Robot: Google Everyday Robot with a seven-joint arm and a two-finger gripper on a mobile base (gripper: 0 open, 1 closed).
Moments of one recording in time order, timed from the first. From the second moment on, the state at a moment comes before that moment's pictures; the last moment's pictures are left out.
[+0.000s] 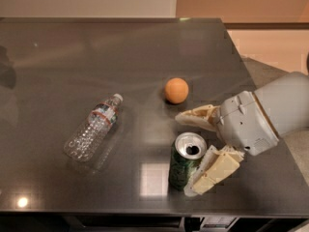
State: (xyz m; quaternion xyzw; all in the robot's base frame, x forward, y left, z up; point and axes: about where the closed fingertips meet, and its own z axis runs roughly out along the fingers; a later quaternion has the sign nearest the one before) arm 0.356 -0.059 0.891 -0.65 0.63 0.29 0.30
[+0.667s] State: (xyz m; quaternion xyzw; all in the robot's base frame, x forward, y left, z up) arm 0.356 -0.057 0.902 -0.66 0.62 0.29 0.30
